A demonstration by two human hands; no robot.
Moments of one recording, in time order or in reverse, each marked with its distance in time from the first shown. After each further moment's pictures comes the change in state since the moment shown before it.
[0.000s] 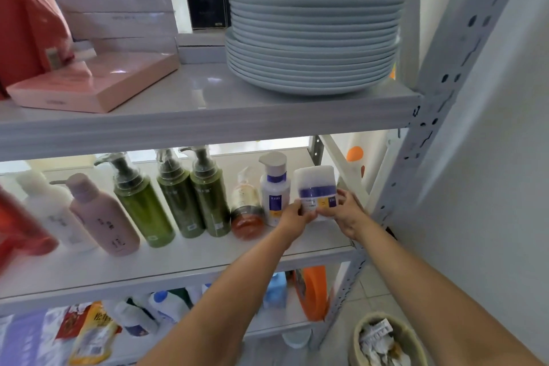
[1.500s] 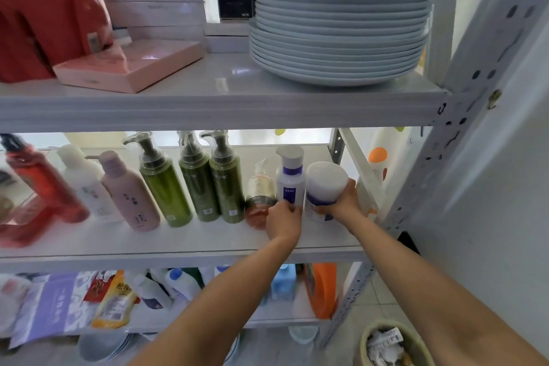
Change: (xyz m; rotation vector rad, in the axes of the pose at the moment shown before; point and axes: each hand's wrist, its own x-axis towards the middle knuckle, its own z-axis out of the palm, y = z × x) left_hand -0.031 -0.007 -0.012 0.262 0.559 -0.125; right_hand 0.020 0.004 0.035 -0.563 0.178 -0.178
